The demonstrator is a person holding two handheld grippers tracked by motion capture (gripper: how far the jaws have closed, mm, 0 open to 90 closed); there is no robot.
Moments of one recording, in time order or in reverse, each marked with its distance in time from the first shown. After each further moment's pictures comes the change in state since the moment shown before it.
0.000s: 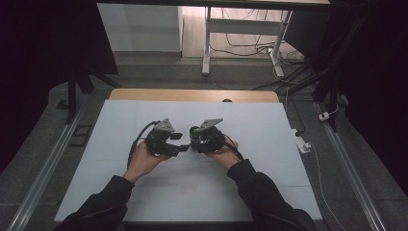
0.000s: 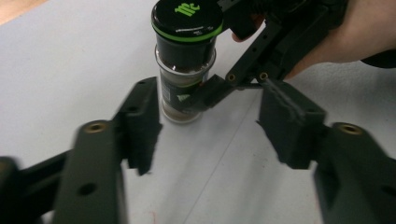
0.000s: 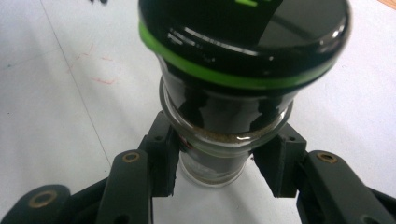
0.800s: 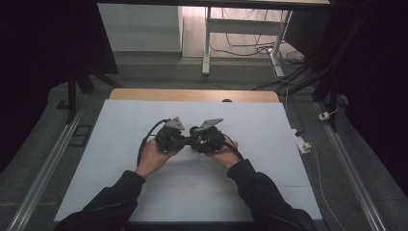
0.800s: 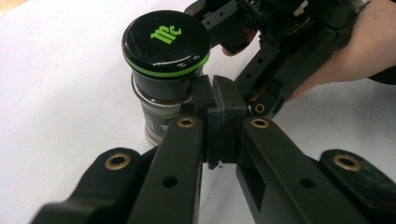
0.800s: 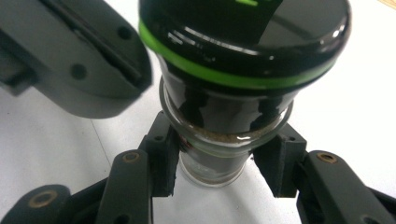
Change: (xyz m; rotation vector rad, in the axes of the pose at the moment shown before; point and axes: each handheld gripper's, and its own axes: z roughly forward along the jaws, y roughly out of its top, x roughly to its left) left arm -0.002 0.017 0.025 0.008 -0.036 0.007; right arm 0.000 0.000 0.000 0.001 0.000 0.003
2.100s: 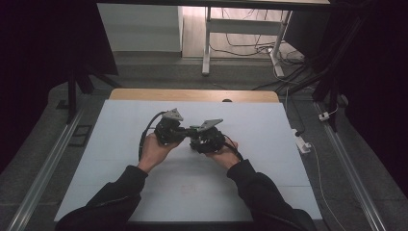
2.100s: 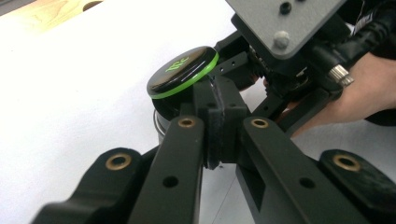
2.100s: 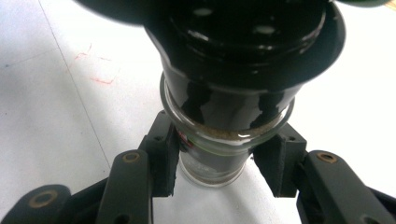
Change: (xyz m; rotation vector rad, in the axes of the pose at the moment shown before) left arm 0.010 0.017 -0.012 -0.062 -0.002 -0.045; right arm 0.000 -0.001 0.001 -0.007 -0.004 0.000
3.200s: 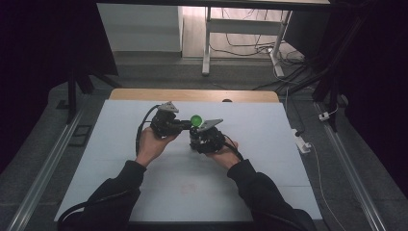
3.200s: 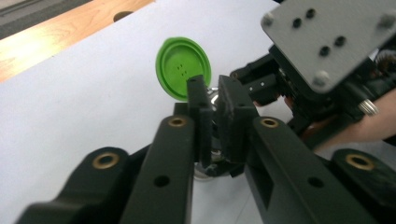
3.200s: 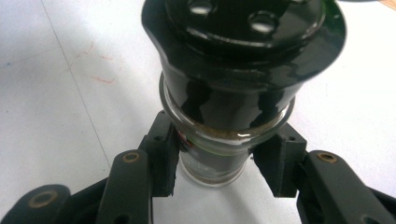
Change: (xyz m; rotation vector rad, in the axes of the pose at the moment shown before) left arm 0.013 0.008 -0.013 -0.017 0.051 -0.040; right arm -0.001 0.000 0.000 0.001 0.005 -0.010
